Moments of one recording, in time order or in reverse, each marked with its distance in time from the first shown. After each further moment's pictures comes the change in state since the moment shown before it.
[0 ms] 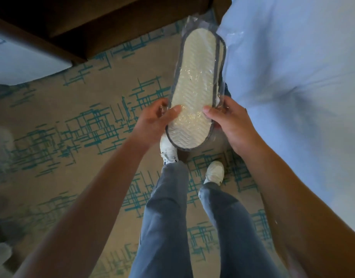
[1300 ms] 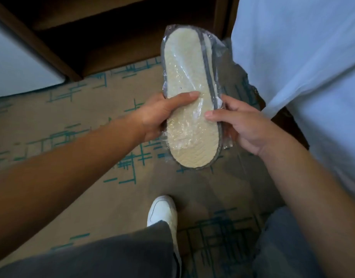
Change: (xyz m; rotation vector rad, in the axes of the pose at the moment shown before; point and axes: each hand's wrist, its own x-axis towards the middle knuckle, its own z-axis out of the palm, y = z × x) left_hand 0.167 -0.210 0.033 -0.184 -0.154 0.154; right_hand 0.170 0.227 -0.035 -0.042 -0.374 -0.246
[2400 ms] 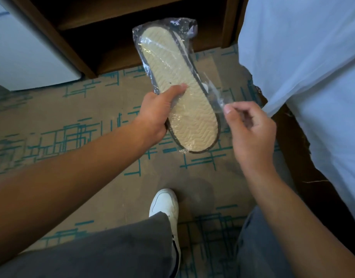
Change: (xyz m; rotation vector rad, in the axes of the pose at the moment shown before) left_hand -0.034 -0.014 0.017 -0.278 0.421 0.175; right_hand -0.050 0.032 0.037 -0.349 0.664 -0.606
